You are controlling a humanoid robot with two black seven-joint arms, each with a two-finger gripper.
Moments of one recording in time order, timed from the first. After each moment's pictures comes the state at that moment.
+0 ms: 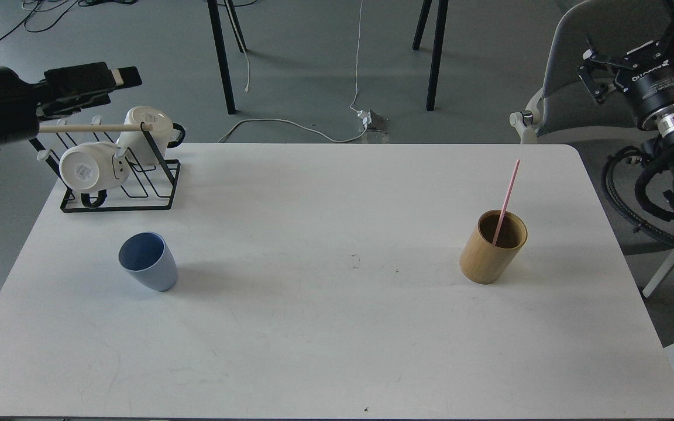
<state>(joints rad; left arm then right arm) -0.93 1.13 -0.48 -1.34 1.23 -0.49 -0.29 0.79 -0.48 0.94 0.67 0.26 0.49 0.17</state>
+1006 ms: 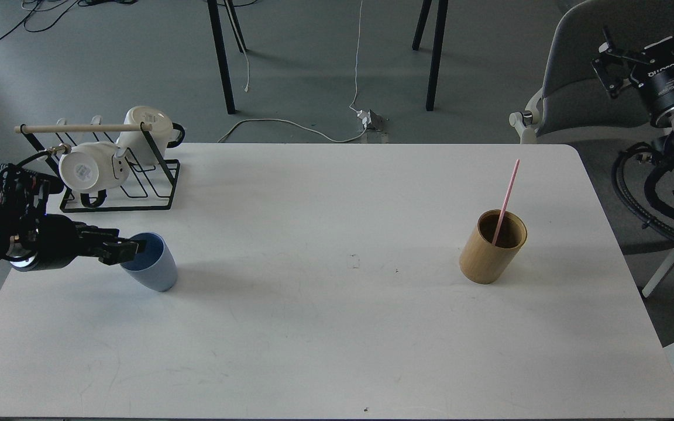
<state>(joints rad) -0.77 0.97 -0.27 -1.19 1.71 -0.40 -0.29 0.78 -0.48 0.99 0.67 0.26 0.49 0.17</state>
